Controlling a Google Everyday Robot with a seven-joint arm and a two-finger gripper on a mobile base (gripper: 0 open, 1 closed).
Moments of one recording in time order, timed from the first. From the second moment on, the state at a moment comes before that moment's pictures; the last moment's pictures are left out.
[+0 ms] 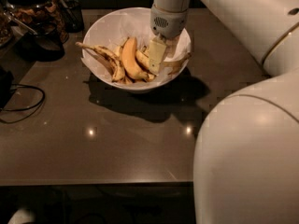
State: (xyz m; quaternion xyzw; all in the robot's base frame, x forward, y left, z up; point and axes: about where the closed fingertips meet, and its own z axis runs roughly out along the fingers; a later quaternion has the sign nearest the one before) arm 0.622 -0.057 0.895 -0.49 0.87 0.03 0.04
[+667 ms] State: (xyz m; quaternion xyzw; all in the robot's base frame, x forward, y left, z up) arm 0.621 -0.057 0.888 -0.49 0.87 0.02 0.03
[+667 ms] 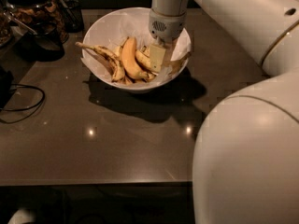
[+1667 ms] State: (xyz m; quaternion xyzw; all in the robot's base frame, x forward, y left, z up) arm 0.611 -0.058 0.908 -0.52 0.85 0.05 0.10
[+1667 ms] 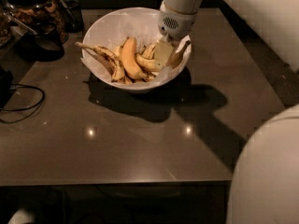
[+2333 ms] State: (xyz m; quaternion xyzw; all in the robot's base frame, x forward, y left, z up) arm 0.592 -0.066 0.931 -0.53 0.83 0.09 0.14
